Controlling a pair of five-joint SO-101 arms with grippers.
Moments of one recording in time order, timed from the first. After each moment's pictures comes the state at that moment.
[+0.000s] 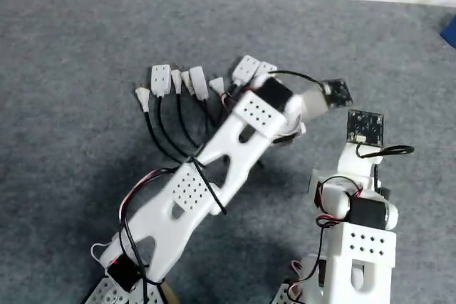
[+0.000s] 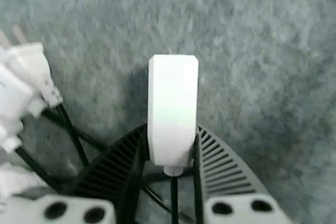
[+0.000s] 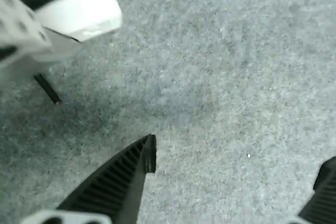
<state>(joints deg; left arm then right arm) 35.0 66.8 -83.5 101.8 -30.6 5.2 -62.1 63.5 65.2 3.1</state>
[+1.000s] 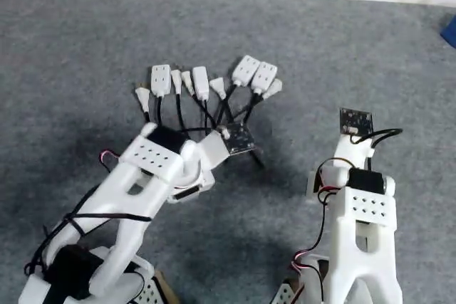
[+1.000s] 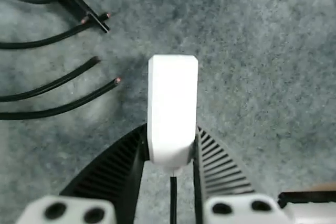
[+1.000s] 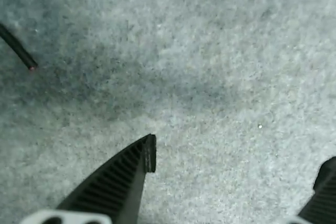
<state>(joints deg) 19.2 -18.8 40.8 73.3 -37.1 5.2 -43.4 58.7 66.8 3.1</state>
